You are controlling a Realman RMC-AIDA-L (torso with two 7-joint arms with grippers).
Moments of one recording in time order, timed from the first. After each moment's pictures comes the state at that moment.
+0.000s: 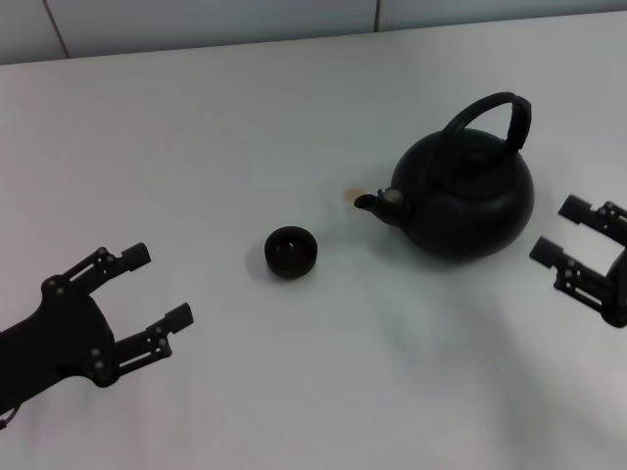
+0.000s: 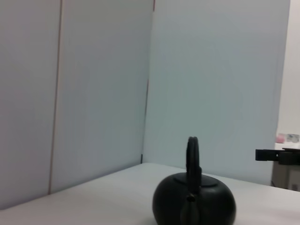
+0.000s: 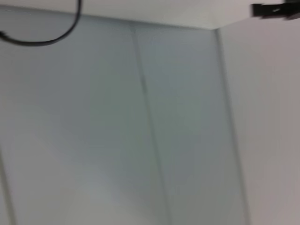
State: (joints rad) left arm -0.32 -2.06 0.60 0.33 1.82 1.70 -0.75; right arm 0.19 2.07 -0.17 -0.41 -1.98 -1.83 0.81
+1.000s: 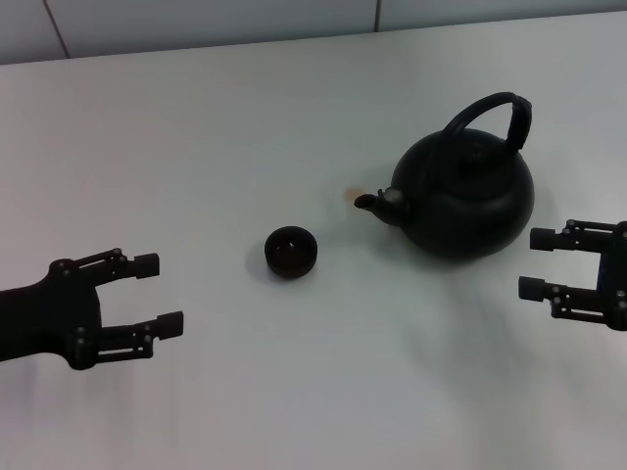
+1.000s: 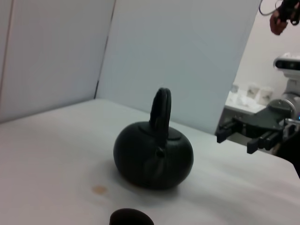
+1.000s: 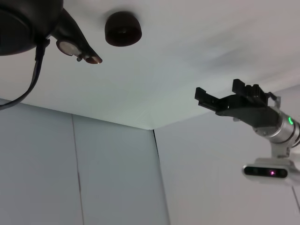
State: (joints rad) left arm -0.44 -1.97 0.78 0.49 1.92 1.71 -1.19; right arm 0.36 2.03 -0.19 -0.70 -2.33 -1.88 1.07
